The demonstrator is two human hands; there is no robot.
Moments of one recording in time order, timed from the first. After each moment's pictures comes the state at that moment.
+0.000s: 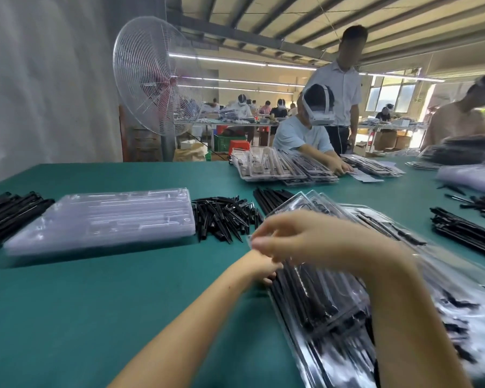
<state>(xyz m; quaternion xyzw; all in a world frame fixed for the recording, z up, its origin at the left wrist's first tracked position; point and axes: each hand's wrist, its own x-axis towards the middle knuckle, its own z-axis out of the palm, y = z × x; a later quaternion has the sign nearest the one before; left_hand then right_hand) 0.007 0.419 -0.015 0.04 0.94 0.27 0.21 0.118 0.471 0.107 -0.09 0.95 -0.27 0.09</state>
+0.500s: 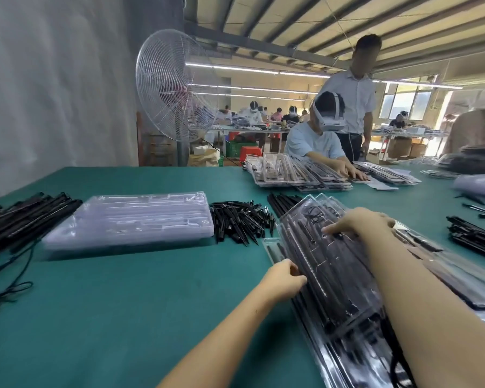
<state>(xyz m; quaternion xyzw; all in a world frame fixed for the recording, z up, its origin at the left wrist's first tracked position) 0.021 0.404 -0.037 0.20 0.86 0.43 0.16 0.012 0.568 0.071 0.41 0.90 -0.10 0.05</state>
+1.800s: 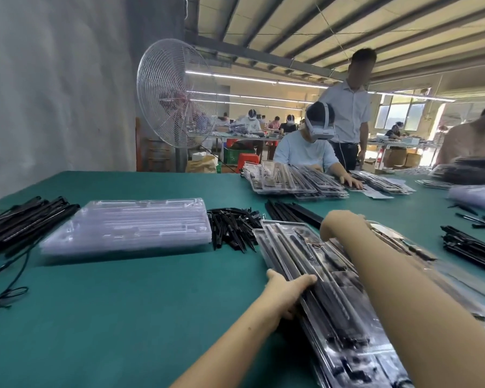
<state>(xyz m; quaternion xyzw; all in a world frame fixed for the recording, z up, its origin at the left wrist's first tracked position) 0.044 0.400 -0.030 0.06 0.76 0.60 0.23 -0.001 0.538 0.082 0.32 0.94 0.01 0.08</state>
